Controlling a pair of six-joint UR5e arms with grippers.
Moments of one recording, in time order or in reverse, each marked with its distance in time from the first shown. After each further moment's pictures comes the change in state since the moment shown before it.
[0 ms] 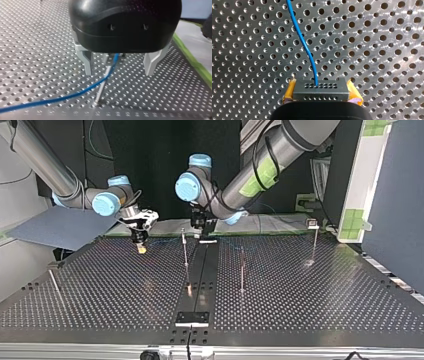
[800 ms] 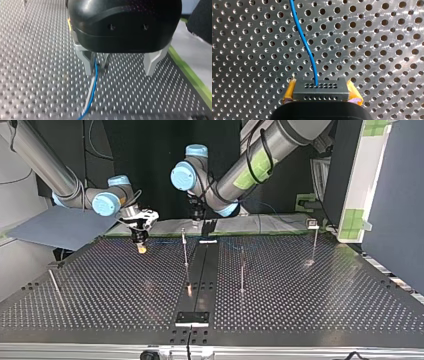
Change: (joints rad) left arm -0.050 0.001 -0.035 0.023 -0.064 0.037; right arm 0.000 0.000 0.000 0.003 0.000 -0.002
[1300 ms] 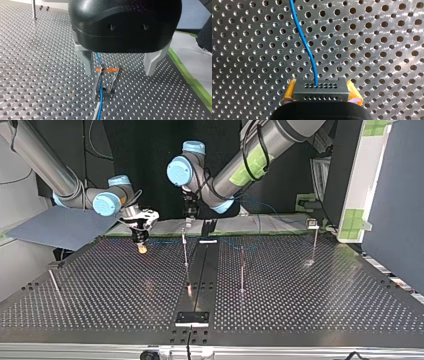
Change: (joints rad) left arm -0.027 0.000 0.000 0.031 0.027 -0.041; right arm 0.003 0.000 0.000 -0.001 0.000 0.002
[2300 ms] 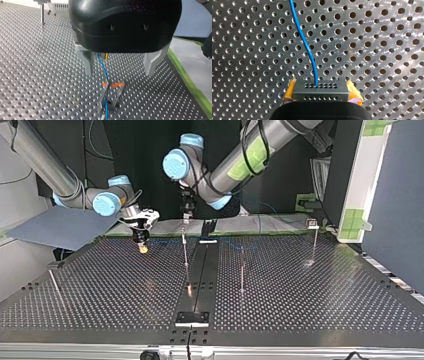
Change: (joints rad) left arm -0.034 0.040 -0.022 -0.034 -0.017 -0.052; right arm 0.000 0.000 0.000 0.003 -0.015 0.002
